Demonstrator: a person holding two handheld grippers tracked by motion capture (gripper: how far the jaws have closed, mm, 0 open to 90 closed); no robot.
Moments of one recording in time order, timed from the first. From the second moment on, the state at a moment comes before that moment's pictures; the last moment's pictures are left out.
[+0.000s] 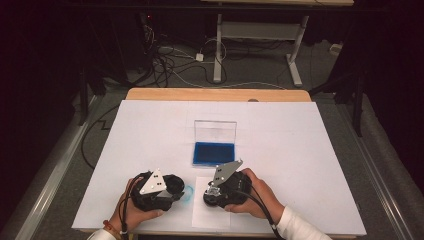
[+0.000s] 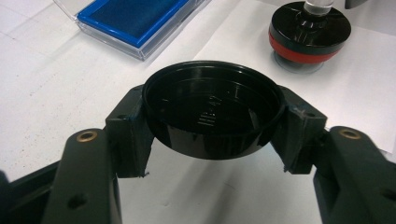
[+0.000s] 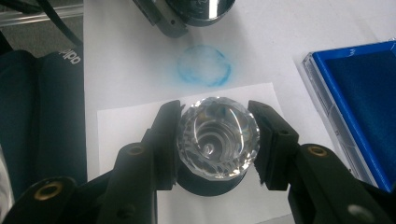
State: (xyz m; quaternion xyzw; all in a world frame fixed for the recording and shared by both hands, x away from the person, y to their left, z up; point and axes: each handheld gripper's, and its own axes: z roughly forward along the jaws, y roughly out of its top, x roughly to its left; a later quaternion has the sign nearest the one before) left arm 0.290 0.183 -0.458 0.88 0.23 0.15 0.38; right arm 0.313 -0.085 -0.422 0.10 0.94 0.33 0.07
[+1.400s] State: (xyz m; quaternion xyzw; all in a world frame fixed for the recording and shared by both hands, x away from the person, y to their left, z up) left arm 0.290 0.181 -0.460 0.89 0.23 0.14 0.38; right arm 0.313 -0.077 -0.433 0.11 0.94 0.31 0.06
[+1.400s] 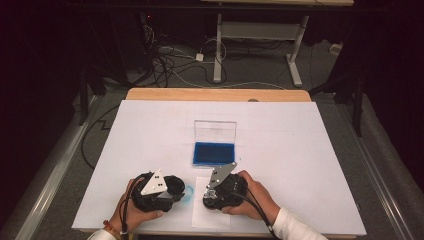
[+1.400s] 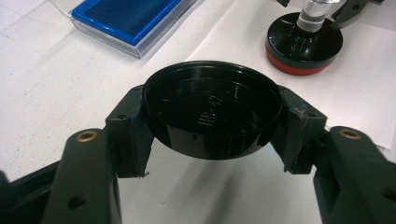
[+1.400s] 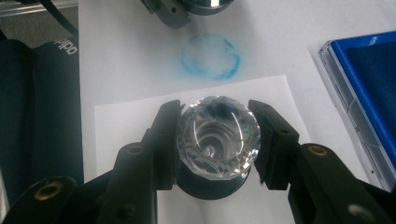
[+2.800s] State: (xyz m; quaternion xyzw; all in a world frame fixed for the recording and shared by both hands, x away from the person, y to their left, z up) left arm 0.291 0.186 -0.456 0.88 0.23 0.15 0.38; right arm 0.317 -0.094 -0.406 0.13 0.92 0.37 0.06
